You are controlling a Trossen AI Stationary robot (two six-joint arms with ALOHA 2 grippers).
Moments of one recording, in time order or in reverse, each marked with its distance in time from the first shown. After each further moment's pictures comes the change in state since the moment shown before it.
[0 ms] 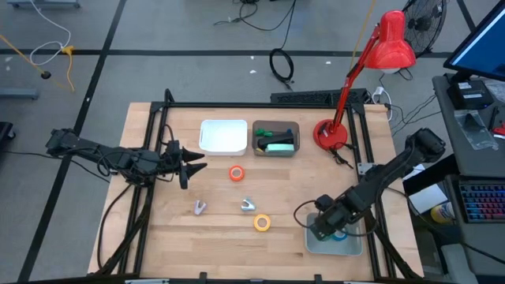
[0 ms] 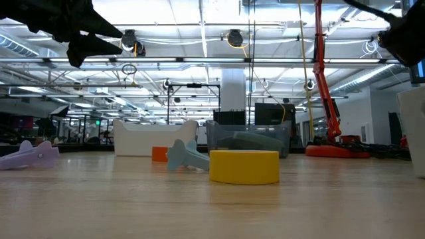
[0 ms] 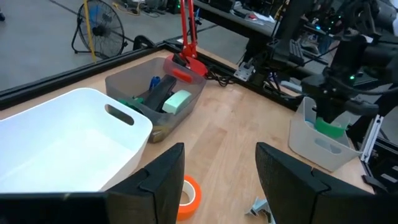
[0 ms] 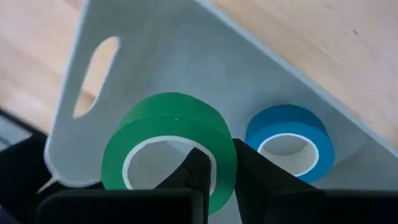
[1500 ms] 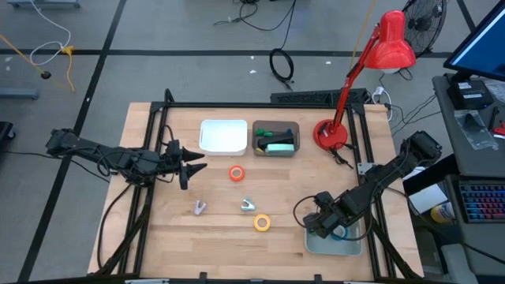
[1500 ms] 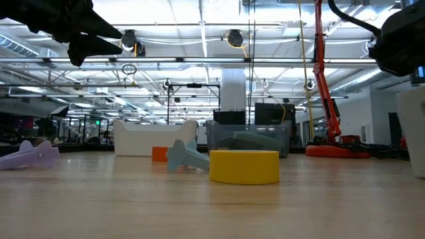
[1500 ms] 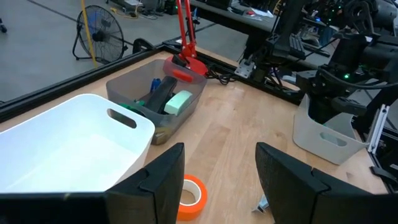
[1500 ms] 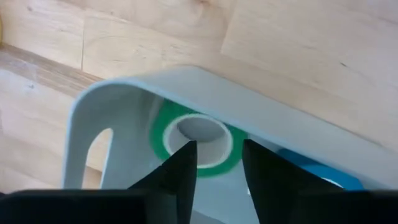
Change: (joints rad) left arm 0.000 0.000 0.000 -0.002 0.002 0.056; right arm -0.001 0.073 0.000 0.019 0.161 0.215
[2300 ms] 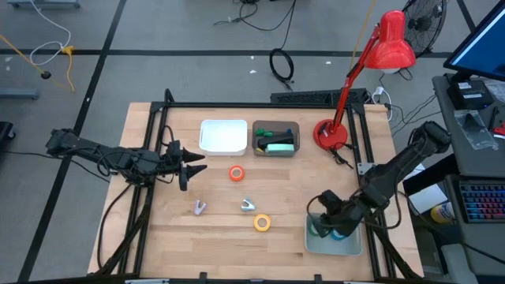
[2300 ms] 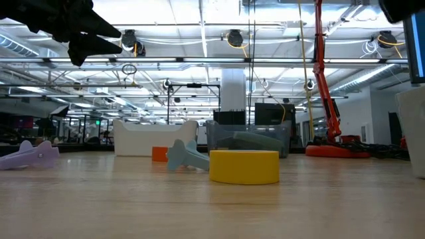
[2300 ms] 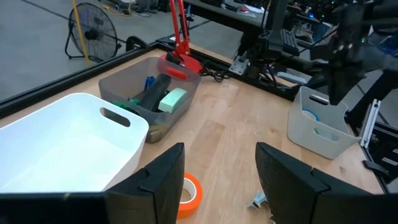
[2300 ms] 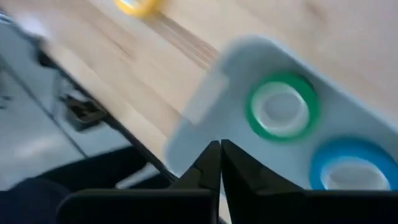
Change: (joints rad) left arm 0.000 0.000 0.000 0.000 0.027 0.008; right arm 0.079 -0.229 0.000 0.091 0.130 -0.158
